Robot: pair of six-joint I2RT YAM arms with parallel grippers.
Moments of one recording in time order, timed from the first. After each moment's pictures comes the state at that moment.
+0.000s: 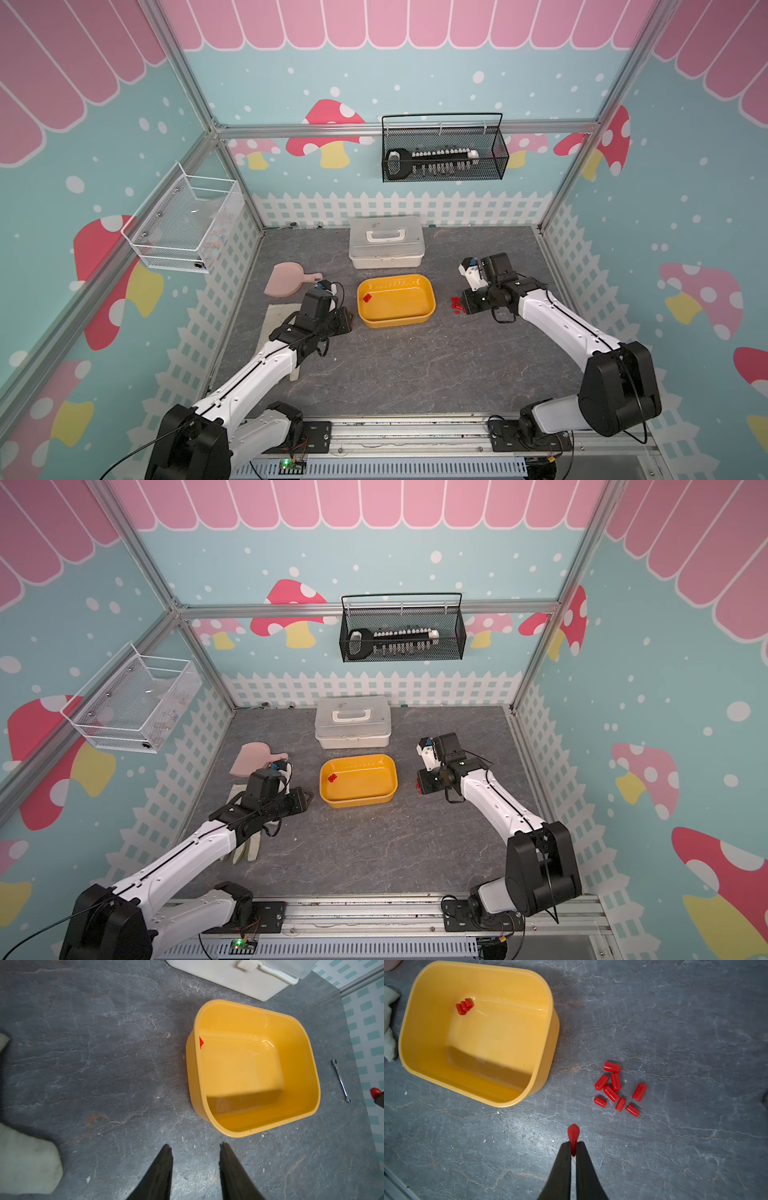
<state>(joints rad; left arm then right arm) -0.35 1.09 0.61 -0.32 0.11 -0.52 0.29 1.43 1.02 -0.63 -0.23 0.02</state>
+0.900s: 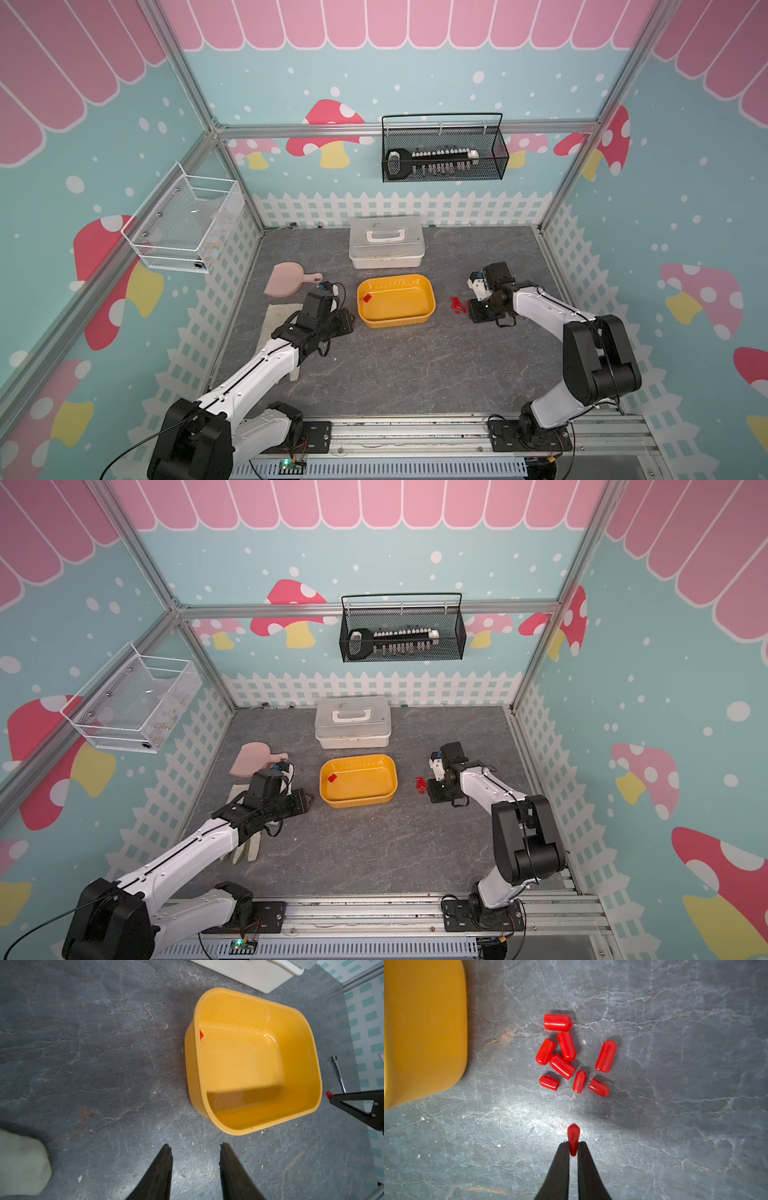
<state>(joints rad) -0.35 1.12 0.61 -0.32 0.14 -0.54 0.19 1.61 0.96 -0.59 -0.19 0.02</state>
